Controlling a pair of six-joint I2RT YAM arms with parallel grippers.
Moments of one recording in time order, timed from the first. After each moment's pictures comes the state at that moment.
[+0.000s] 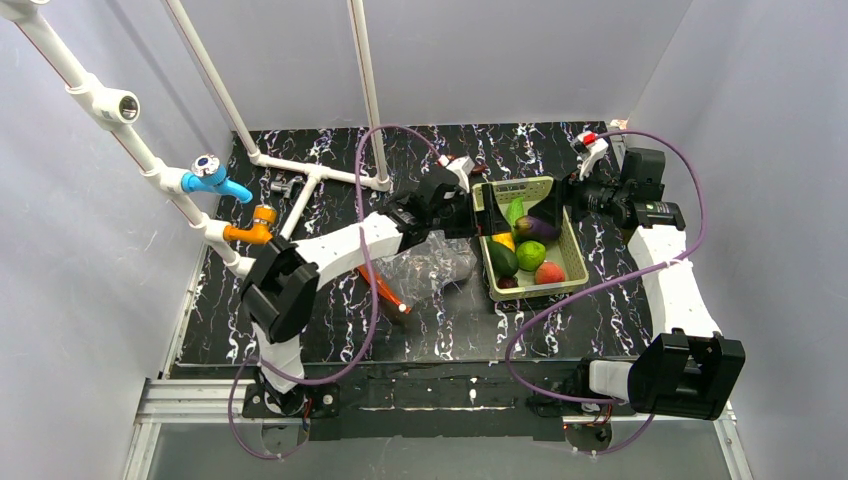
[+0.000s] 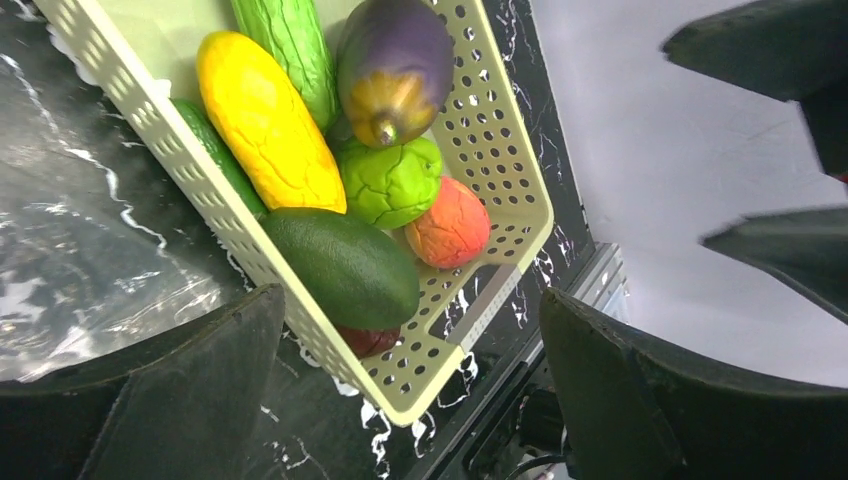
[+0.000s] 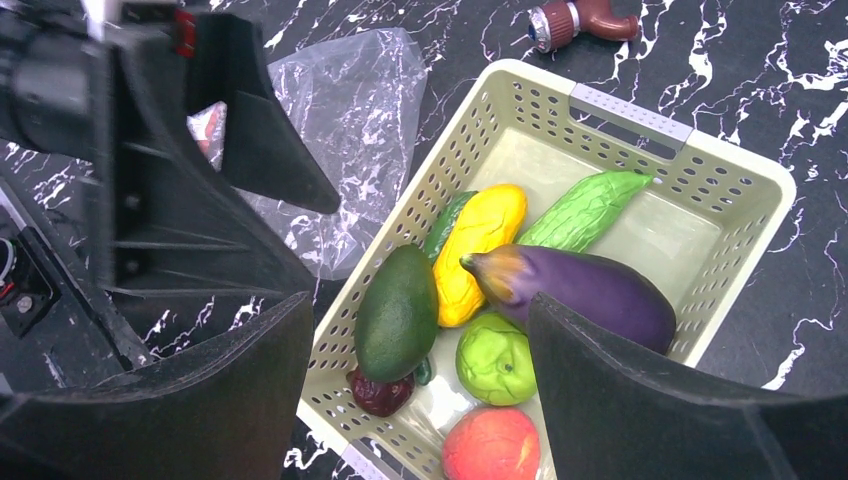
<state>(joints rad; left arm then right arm) -0.81 1.85 1.38 -0.06 0.24 -0.78 -0.07 1.25 1.11 -0.51 -0.84 -0.21</state>
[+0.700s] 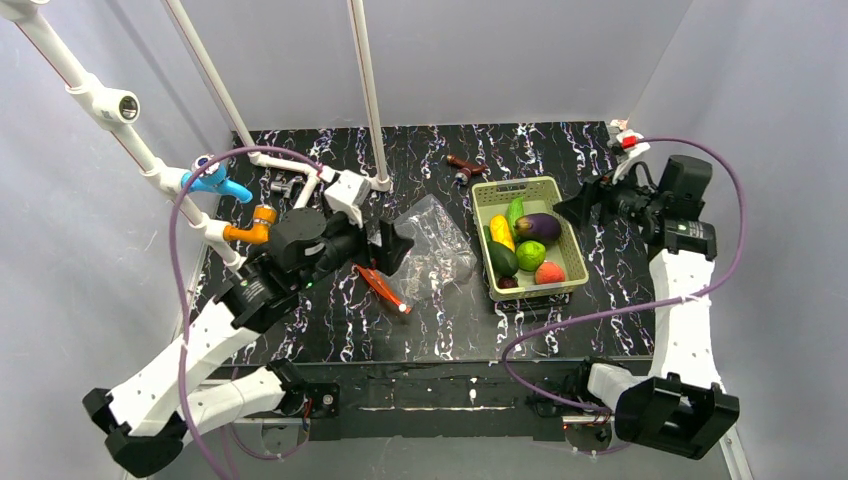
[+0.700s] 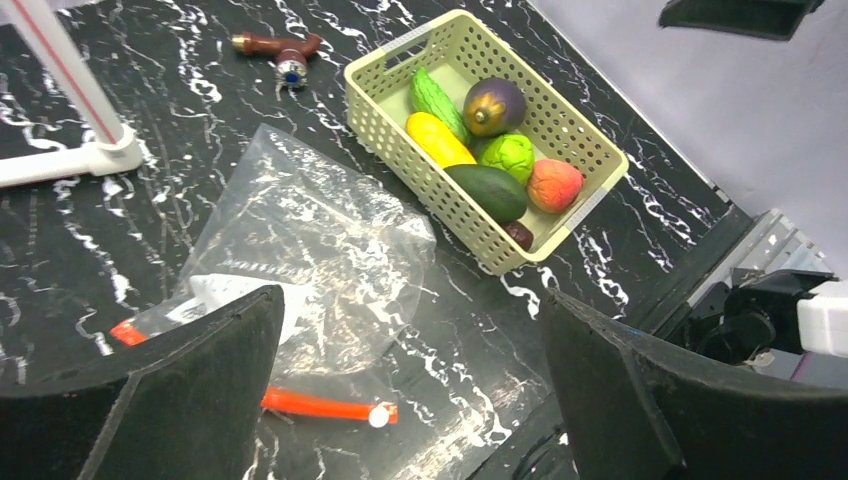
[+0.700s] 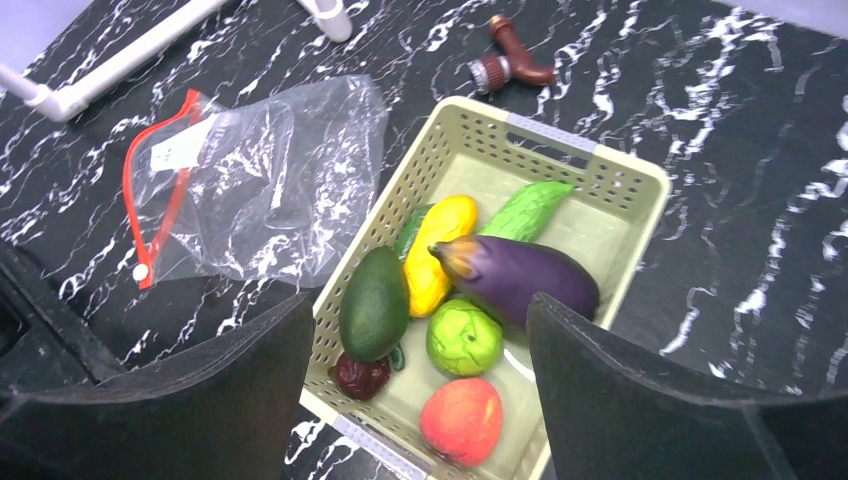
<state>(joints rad) -0.81 0.91 1.07 -0.43 -0.07 -0.26 -0.19 1.10 1.12 -0.56 -0.89 -0.23</state>
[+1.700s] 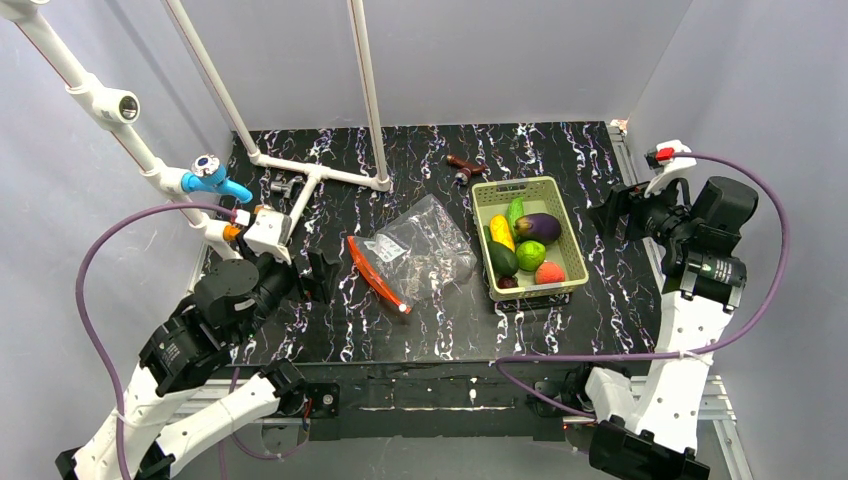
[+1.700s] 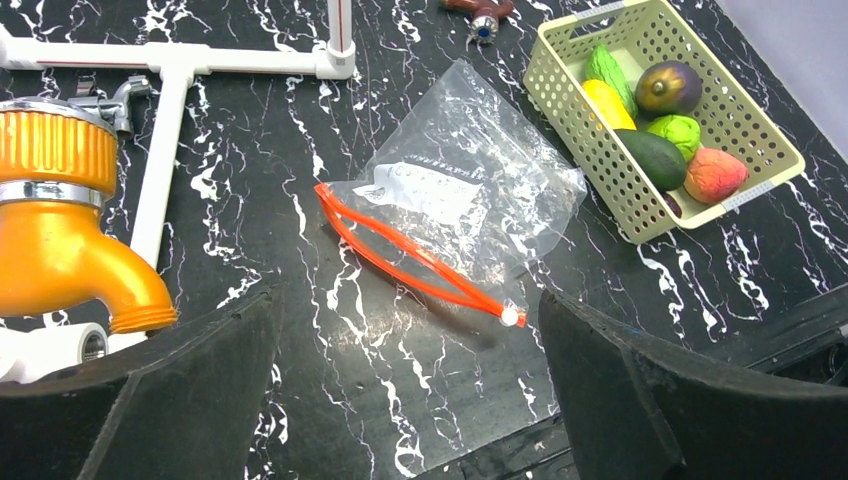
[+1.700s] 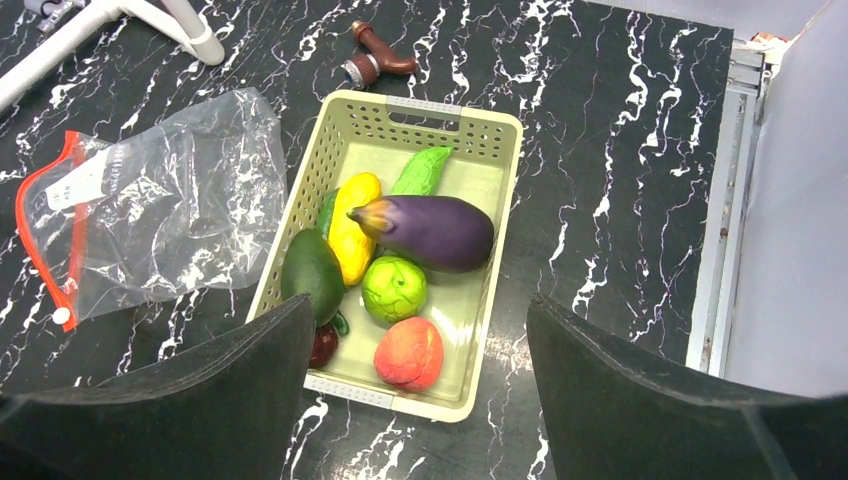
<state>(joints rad) -0.80 0.55 1.08 -0.87 -0.40 -0.25 -0.36 0.89 1.22 -0.79 -0.71 -0.24</state>
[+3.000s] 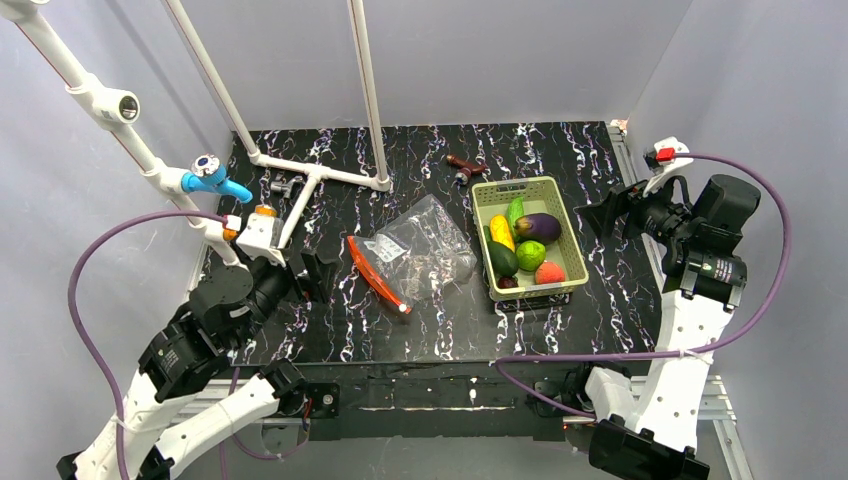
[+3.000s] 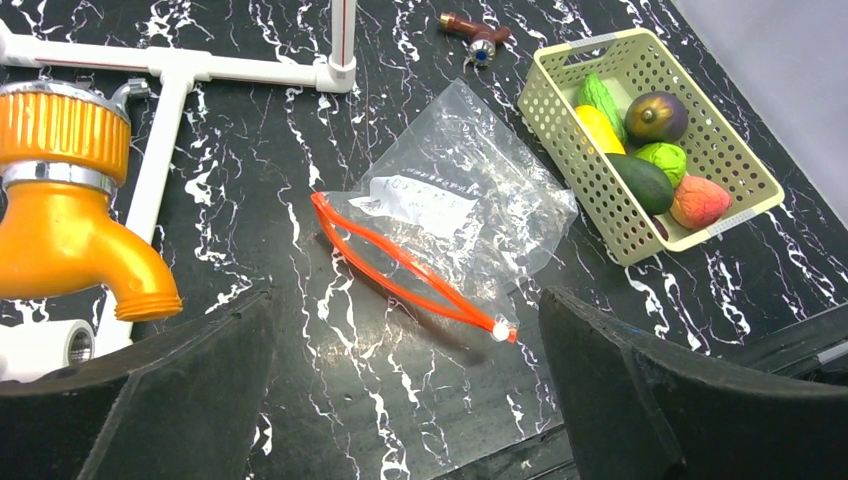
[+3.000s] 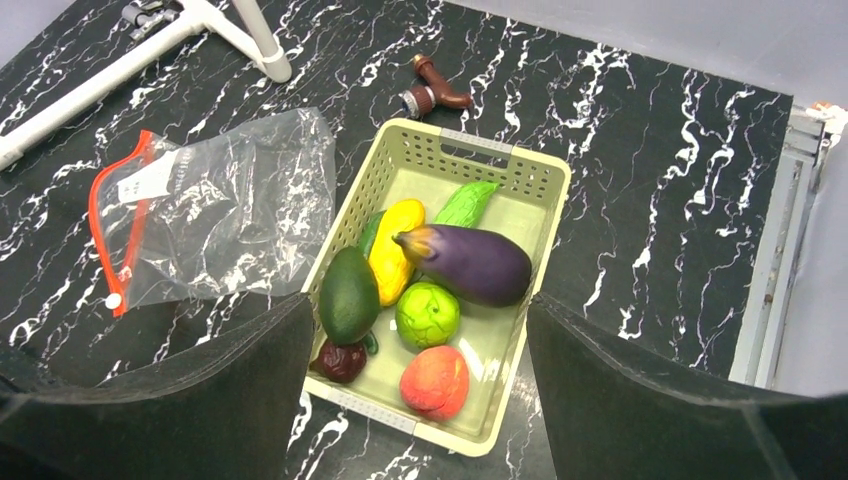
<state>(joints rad) -0.80 0.51 1.05 -0.83 -0.42 -0.29 -0.37 0.89 1.23 -0.76 -0.86 -0.24</state>
